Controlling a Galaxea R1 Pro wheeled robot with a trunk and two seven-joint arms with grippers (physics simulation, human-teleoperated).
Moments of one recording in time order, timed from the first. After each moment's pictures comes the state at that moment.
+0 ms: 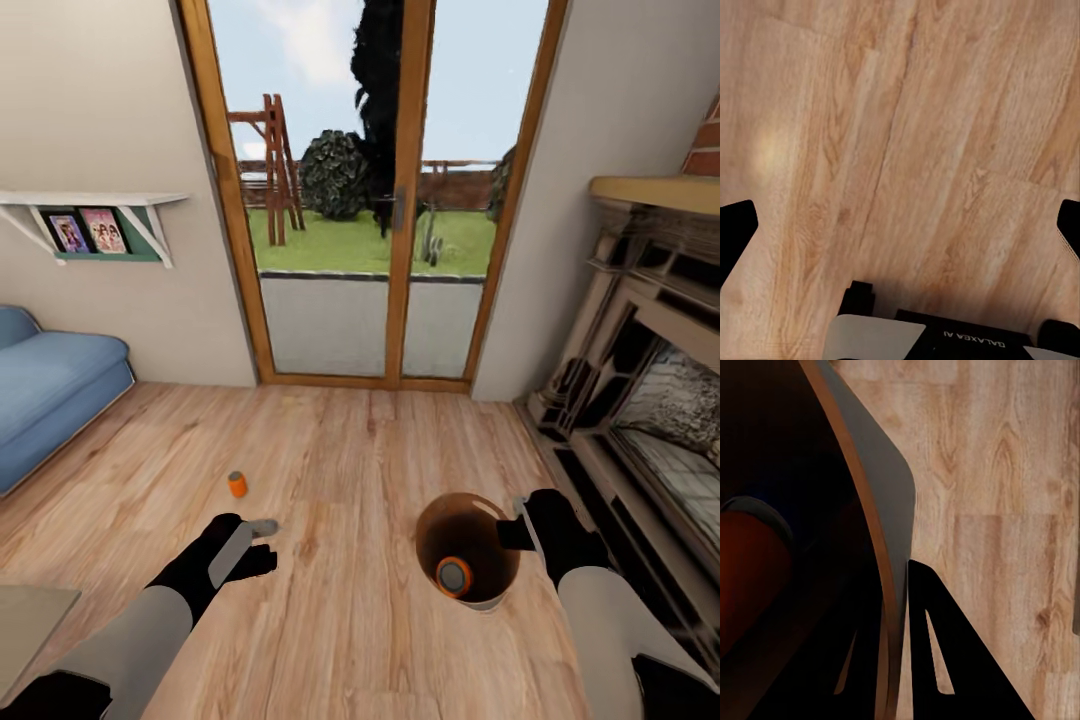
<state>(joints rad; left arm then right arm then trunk) -0.76 0.01 -0.22 -0.53 0.57 0.78 0.41 -0.80 -0.04 -0.35 -0.64 0.48 0.86 0.19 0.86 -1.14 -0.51</state>
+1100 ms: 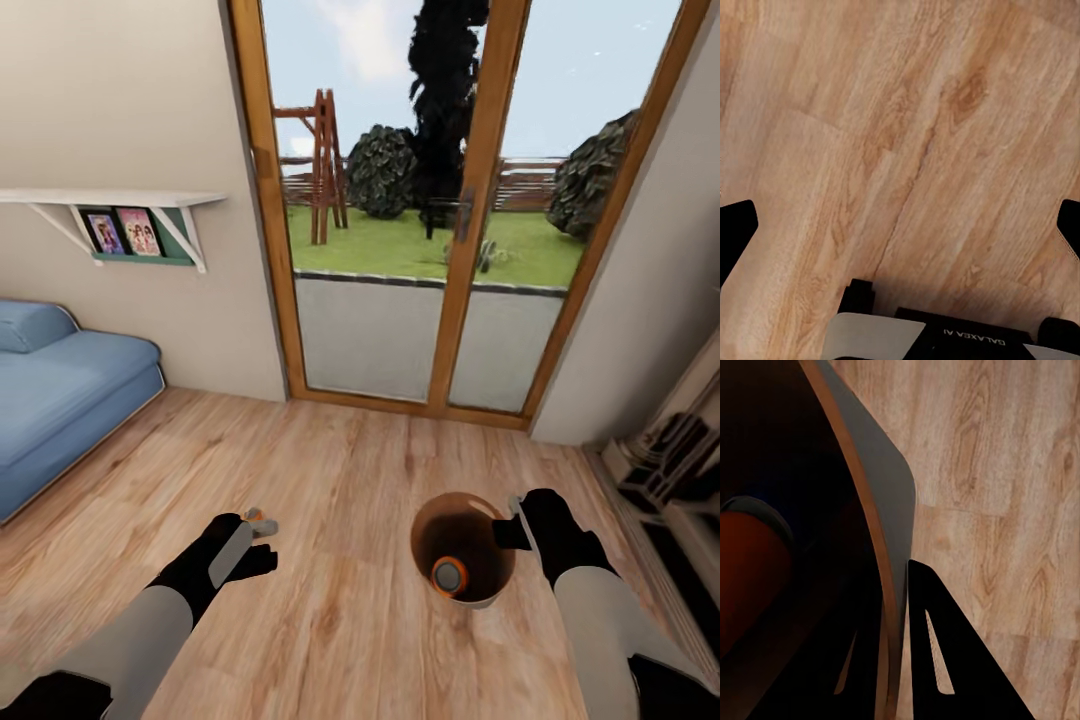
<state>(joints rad) -0.76 0.01 -0.22 -0.53 0.57 0.78 0.41 -0.80 -0.03 -0.35 -0.64 0.48 0.86 0.20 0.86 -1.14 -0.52</state>
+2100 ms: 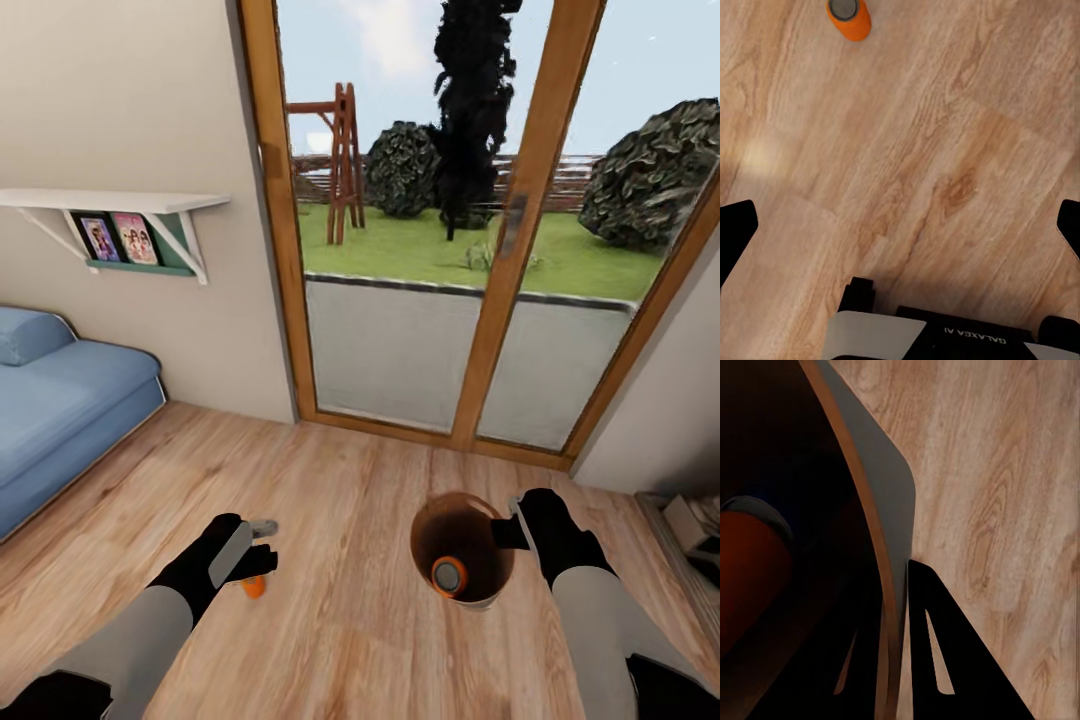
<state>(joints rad) -0.76 0.01 -0.22 -0.53 0.57 0.78 0.41 -0.80 -0.02 -0.35 -0.64 0.50 0.86 0.20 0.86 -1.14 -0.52</state>
